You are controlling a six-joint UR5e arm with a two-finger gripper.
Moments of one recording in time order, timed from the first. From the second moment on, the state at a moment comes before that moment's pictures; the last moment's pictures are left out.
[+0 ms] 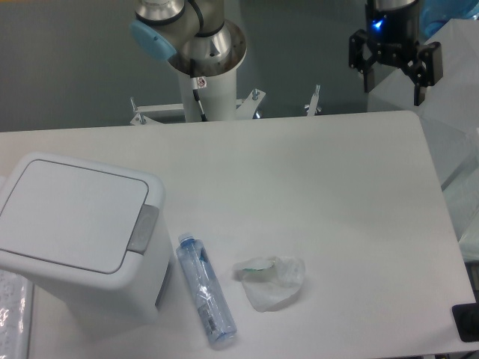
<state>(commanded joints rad) 2.91 -1.54 -1.66 -1.10 1.46 1.64</state>
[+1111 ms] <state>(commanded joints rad) 2.77 -1.57 -1.57 -1.11 1.19 1.10</state>
